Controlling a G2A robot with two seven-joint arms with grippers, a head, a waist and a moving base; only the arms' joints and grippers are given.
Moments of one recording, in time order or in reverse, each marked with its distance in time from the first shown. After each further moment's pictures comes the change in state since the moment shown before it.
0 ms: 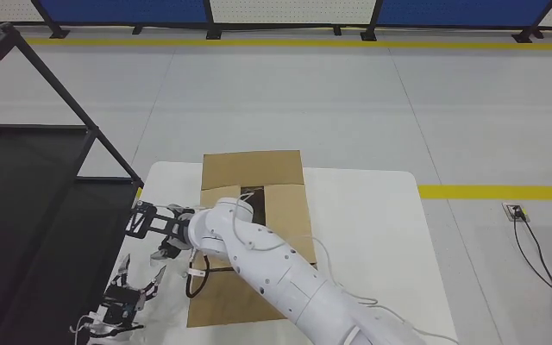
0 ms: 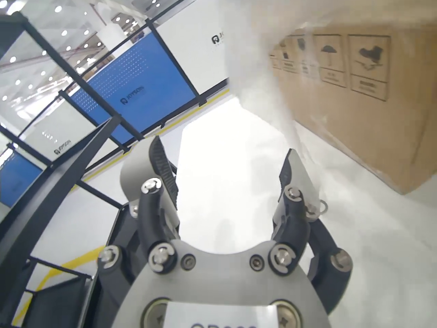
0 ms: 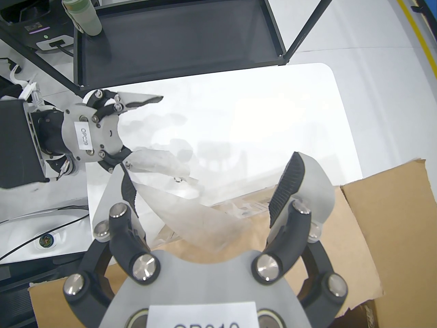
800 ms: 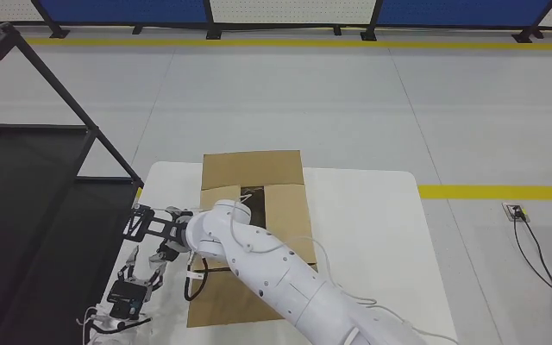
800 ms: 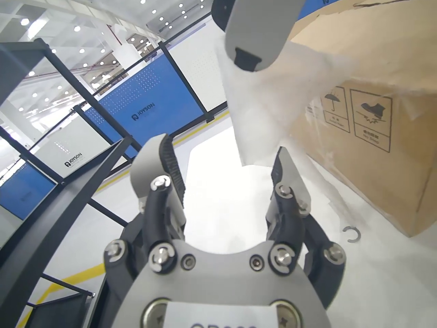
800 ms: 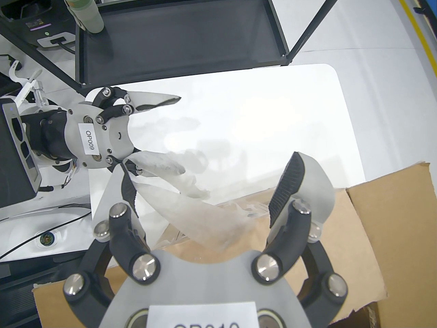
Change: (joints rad) left arm -0.032 -0.005 0.058 -0.037 0.046 0.070 0.039; right arm -0.002 0.002 -0.029 -0.012 0.021 0.007 0.010
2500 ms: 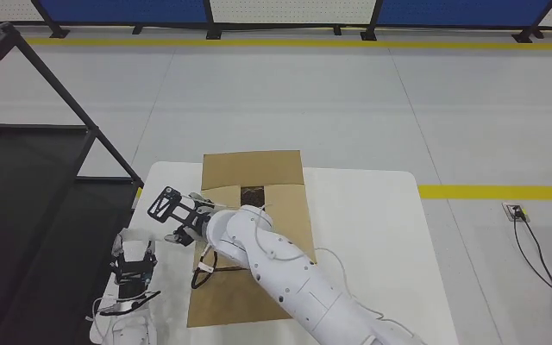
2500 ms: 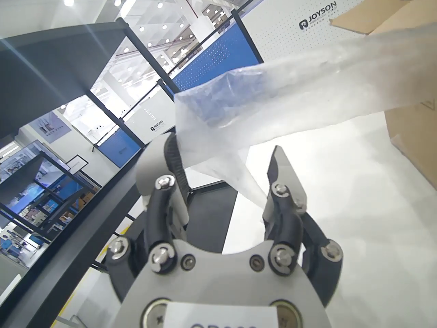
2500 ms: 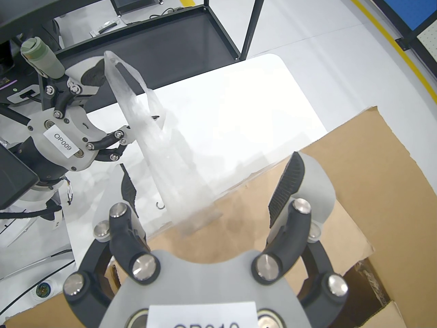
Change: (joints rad) left arm -0.088 -0.062 0.078 0.013 -0.026 0.432 -0.217; right arm -0.156 0.093 0.132 -0.184 -0.134 0.169 -0.039
